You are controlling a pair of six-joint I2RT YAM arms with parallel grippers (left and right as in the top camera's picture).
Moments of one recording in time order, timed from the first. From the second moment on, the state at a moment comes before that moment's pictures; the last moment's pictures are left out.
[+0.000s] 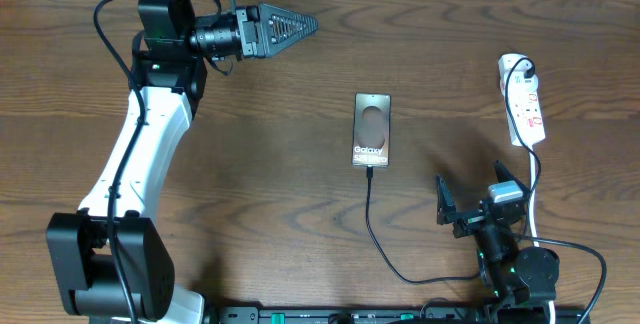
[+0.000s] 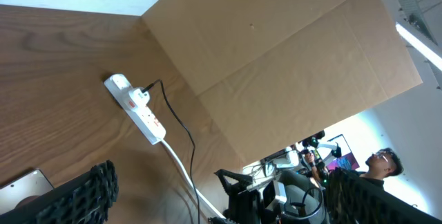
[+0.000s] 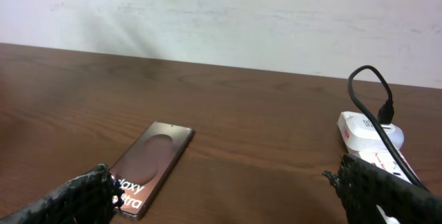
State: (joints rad) left arm -0.07 1.68 1.35 0.23 1.33 -0.83; right arm 0.06 0.01 0.01 -0.05 -0.19 -0.03
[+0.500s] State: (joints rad) left arm -0.07 1.67 1.35 0.22 1.25 -0.77; right arm 0.06 0.01 0.01 -0.05 -0.19 -0.03
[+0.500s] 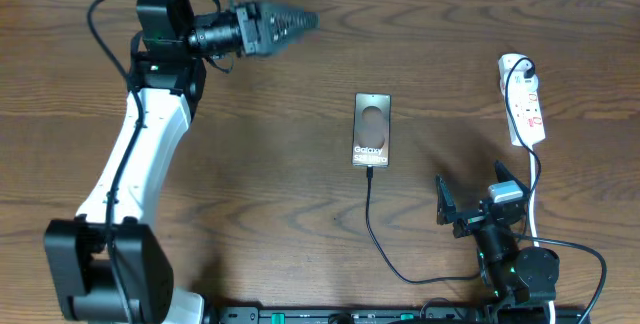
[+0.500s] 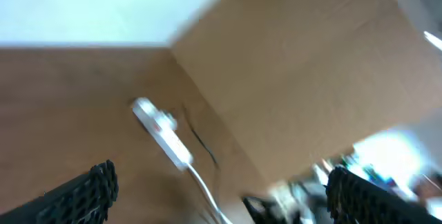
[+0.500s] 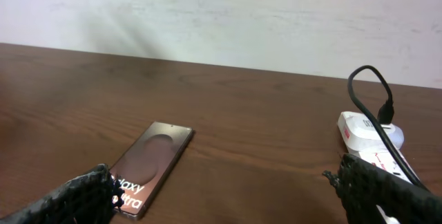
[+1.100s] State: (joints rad) left arm -0.07 1.36 1.34 -0.12 0.36 -0.37; right arm 0.06 0.01 0.01 -0.06 -0.19 -0.03
